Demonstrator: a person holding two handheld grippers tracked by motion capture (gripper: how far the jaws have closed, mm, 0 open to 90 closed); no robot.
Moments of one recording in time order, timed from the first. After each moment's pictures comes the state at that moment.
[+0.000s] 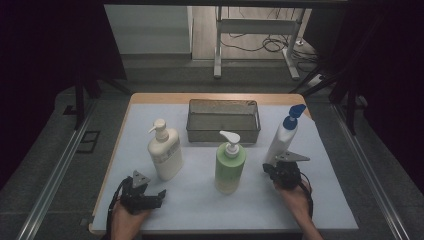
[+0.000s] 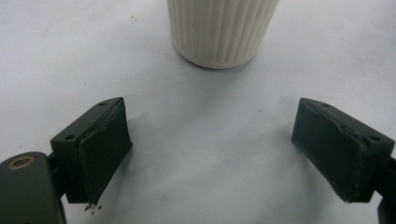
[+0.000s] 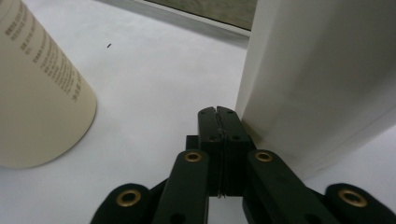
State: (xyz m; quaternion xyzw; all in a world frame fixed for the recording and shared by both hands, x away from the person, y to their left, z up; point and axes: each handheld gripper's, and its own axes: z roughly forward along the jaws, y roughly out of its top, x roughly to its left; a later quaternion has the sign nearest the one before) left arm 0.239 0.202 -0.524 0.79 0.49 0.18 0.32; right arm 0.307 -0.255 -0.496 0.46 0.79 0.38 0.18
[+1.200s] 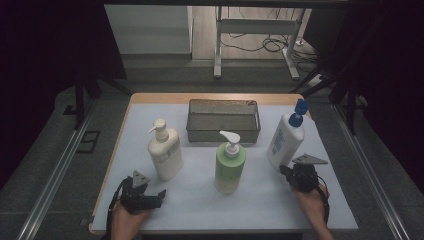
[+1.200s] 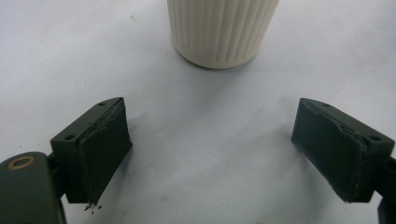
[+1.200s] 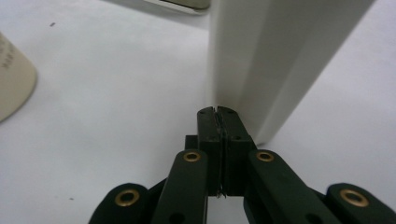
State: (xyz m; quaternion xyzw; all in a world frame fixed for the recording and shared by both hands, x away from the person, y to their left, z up) left arm 0.239 0.202 -0.524 0.79 0.49 0.18 0.32; right arm 0.299 -0.302 -0.496 0.48 0.77 0.35 0.21
